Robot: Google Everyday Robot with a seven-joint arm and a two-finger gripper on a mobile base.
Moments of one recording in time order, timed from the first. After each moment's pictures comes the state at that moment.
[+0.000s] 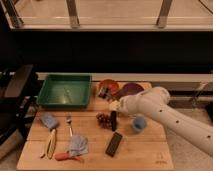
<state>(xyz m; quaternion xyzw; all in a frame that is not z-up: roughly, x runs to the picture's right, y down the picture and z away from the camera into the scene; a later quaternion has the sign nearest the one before) 0.082 0.086 0.730 0.09 -0.24 -0.61 0.75</state>
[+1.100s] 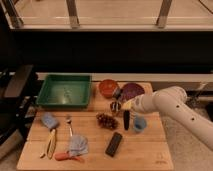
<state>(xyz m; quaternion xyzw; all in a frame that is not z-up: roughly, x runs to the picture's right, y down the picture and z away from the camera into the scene) 0.135 0.107 0.742 0.05 -0.27 -0.57 0.77</state>
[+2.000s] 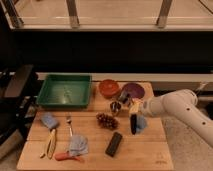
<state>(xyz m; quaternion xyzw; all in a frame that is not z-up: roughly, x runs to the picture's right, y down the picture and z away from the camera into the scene) 0.172 0.118 0.720 0.02 -0.25 -0.56 0.79</state>
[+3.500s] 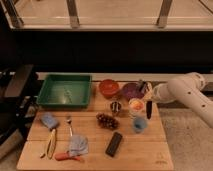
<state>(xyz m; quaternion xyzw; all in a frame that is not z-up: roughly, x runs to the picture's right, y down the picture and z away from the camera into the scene) 0.269 0.051 0.761 -0.04 -0.14 -0.63 0.76</state>
